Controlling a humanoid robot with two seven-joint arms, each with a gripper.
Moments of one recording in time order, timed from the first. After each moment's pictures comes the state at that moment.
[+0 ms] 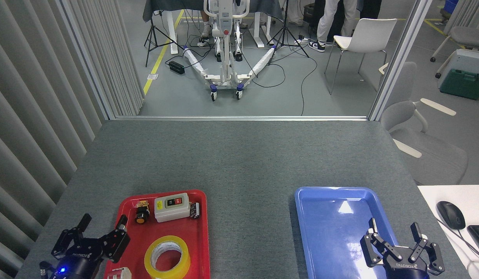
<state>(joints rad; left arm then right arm) 0.13 0.39 -0.04 -1.69 -1.03 -0.02 0.04 0.22 -0.23 -0.01 -1.74 1.26 0.18 -0.10</state>
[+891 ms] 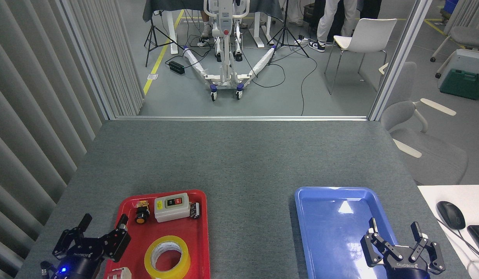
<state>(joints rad) 0.13 0.38 -0.04 -1.69 -1.03 -0.02 0.04 0.22 -0.24 0.00 -1.74 1.26 0.18 -0.10</state>
